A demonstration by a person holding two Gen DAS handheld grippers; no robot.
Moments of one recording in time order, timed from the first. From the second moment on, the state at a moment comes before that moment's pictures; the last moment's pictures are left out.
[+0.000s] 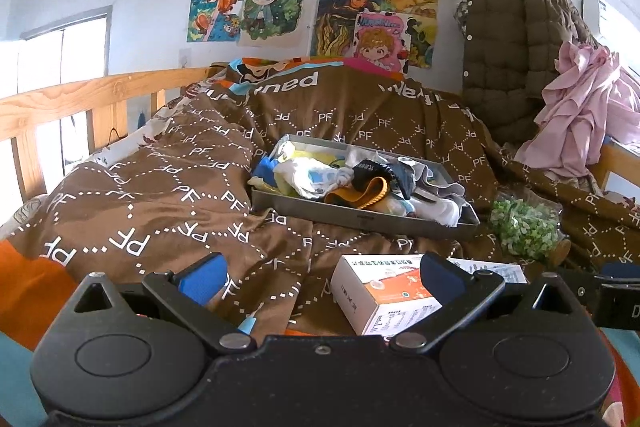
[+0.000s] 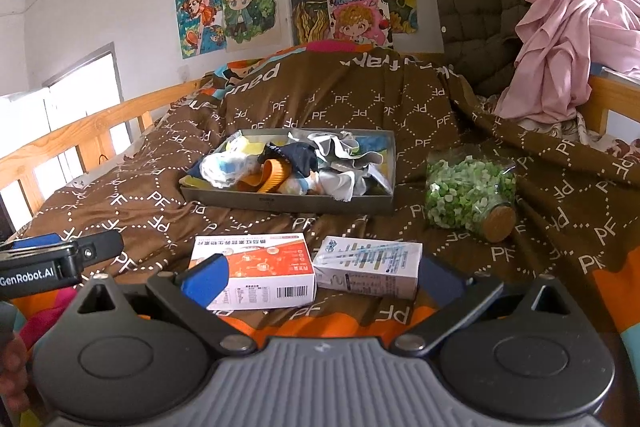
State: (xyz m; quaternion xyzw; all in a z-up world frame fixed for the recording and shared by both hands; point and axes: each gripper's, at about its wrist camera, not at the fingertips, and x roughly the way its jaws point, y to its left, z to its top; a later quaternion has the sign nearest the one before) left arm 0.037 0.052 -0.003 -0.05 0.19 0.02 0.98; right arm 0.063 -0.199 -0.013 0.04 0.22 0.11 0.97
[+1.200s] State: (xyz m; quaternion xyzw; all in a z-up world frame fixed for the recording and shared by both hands) left arm 0.040 0.057 -0.005 -0.06 0.20 0.02 0.98; right arm 0.065 -0.198 -0.016 0.04 0.22 0.11 0.97
